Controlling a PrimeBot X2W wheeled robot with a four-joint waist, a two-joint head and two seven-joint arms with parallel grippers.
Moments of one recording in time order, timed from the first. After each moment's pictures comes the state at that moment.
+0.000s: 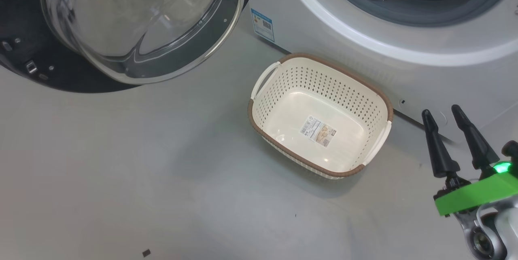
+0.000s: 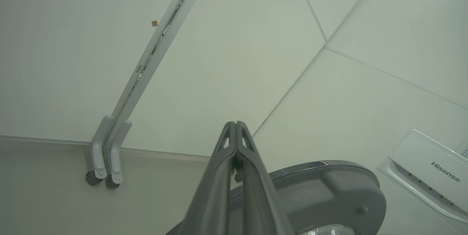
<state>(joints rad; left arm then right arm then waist) -0.63 0.60 0.18 0.39 -1.20 -0.13 -0.12 -0.05 -0.35 0.18 0.01 0.56 0.12 -0.26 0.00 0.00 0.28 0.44</state>
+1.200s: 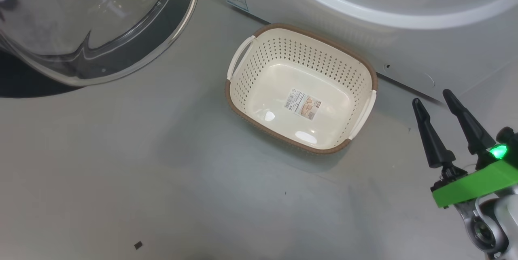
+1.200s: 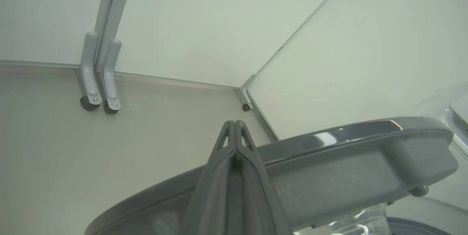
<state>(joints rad) -1.00 0.69 -0.12 0.78 -1.41 -0.13 0.14 -0.12 -0.42 0.27 -0.03 0.56 0.12 -0.26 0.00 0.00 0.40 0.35</state>
